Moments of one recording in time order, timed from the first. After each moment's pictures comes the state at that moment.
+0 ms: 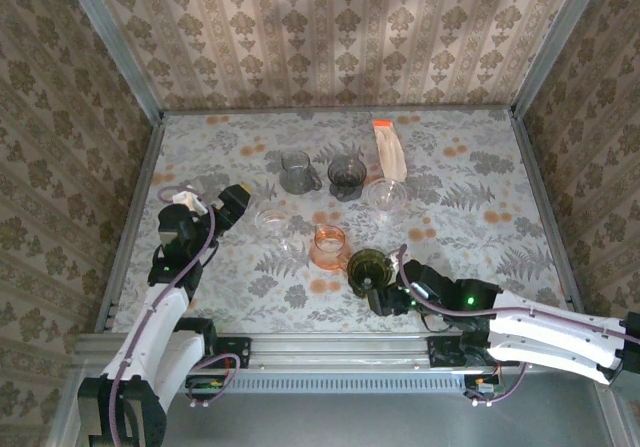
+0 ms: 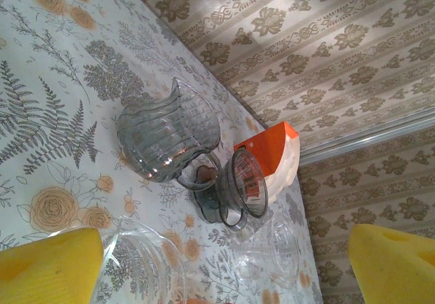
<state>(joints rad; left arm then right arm) -0.12 0.78 0.40 0.13 0.43 -0.93 1.06 0.74 0.40 -0.51 0.13 0.66</state>
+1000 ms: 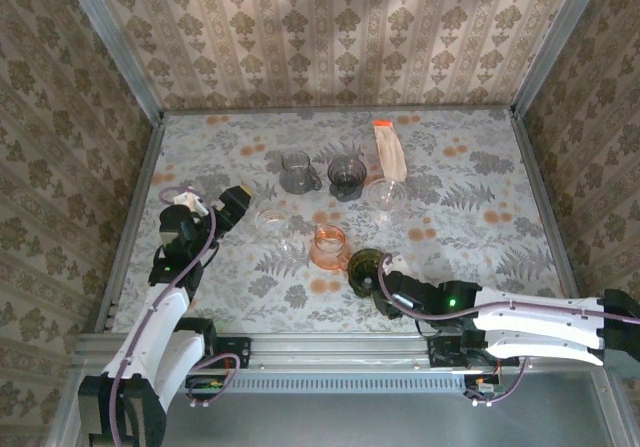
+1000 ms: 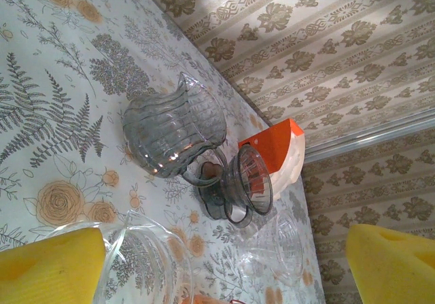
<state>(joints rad) -0.12 0.79 0.39 0.13 0.43 -0.93 1.18 0.90 0.43 -0.51 0.33 0.71</state>
